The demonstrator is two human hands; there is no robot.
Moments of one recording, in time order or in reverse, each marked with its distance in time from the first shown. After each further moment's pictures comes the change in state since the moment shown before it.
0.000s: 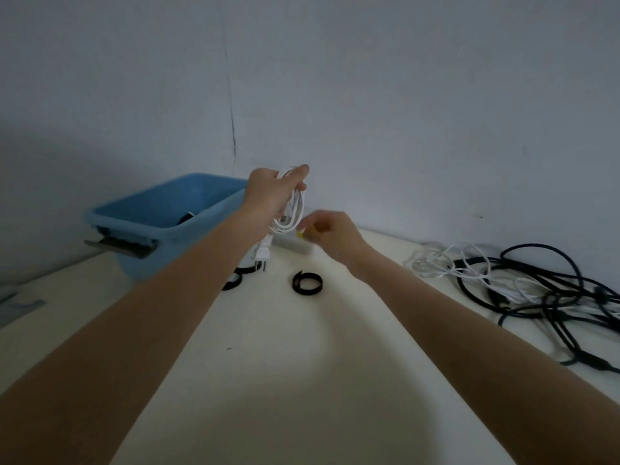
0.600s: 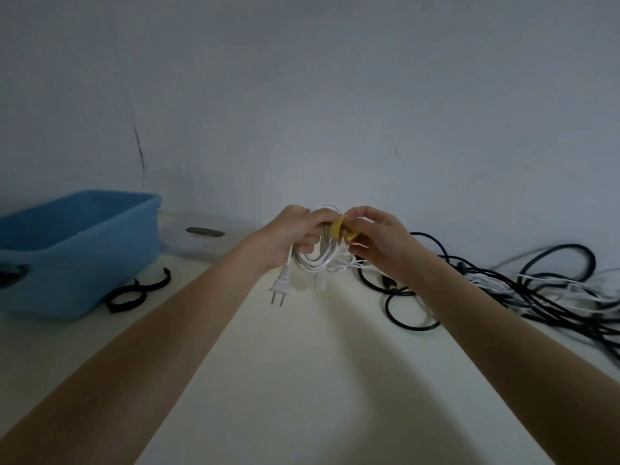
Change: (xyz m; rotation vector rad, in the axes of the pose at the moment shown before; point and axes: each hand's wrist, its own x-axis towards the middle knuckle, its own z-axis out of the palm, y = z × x) left_hand -0.068 0.030 0.134 -0.179 -0.664 -0.092; right_hand -0.103 0.025 -0.165 0.571 0.174 0.183
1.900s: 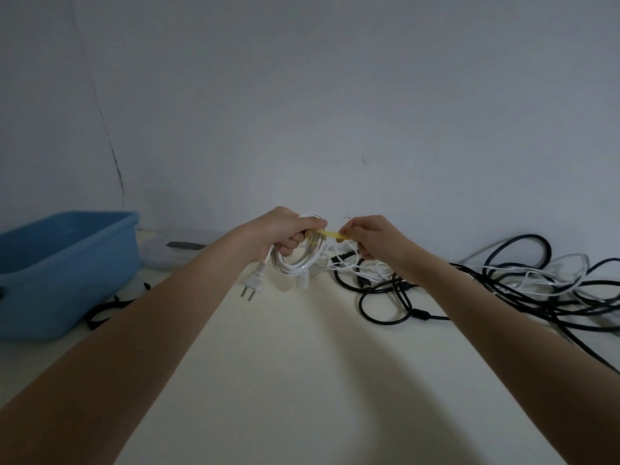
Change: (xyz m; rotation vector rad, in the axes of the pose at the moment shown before) left_hand -0.004 0.024 0.018 0.325 -0.089 -0.062; right_hand -0.030 -0.023 -0.029 -0.570 0.081 -0.036
